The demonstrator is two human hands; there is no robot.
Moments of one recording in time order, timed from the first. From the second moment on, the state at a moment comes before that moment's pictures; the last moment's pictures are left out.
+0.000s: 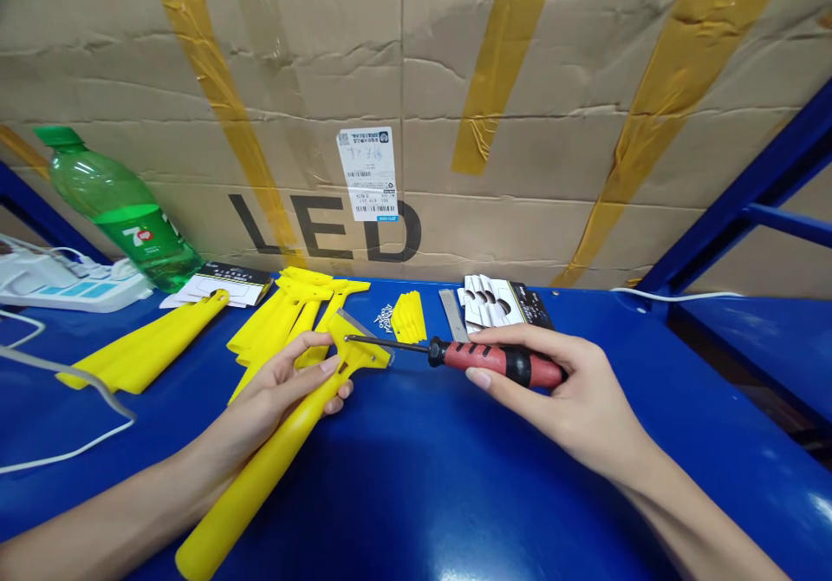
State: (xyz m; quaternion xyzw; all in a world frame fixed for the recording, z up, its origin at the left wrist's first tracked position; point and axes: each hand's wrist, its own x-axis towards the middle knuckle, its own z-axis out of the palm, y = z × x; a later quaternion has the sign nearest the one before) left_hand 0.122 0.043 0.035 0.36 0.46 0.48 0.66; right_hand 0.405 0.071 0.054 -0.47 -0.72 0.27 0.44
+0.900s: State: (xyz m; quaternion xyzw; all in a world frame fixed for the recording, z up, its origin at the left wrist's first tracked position) left_hand 0.123 0.039 0.040 0.34 0.49 0.50 0.63; right_hand 0.414 0.068 0.059 -0.40 -0.80 0.15 0.41
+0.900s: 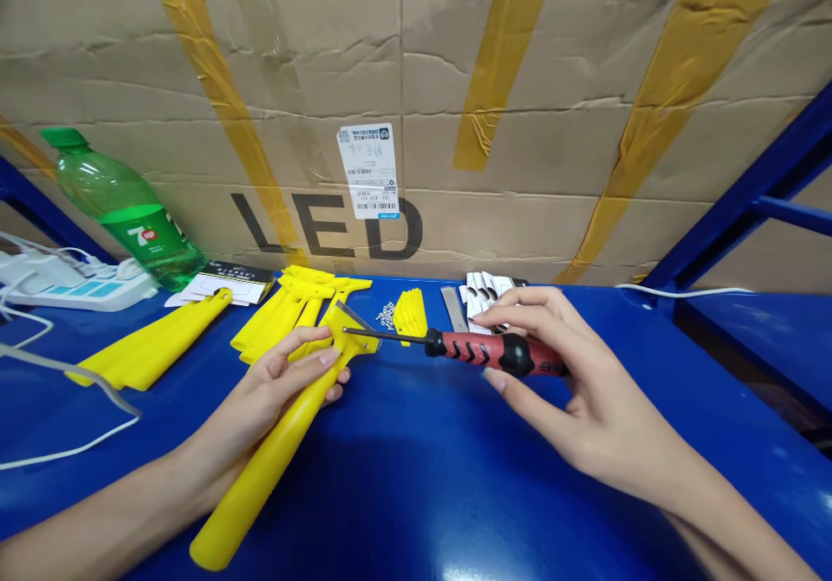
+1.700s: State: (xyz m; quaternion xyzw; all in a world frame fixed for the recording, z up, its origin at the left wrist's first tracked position) left_hand 0.127 0.037 0.044 0.34 0.51 0.53 0.59; right_hand 0.408 0.077 0.049 -0.40 -0.67 0.41 0.47
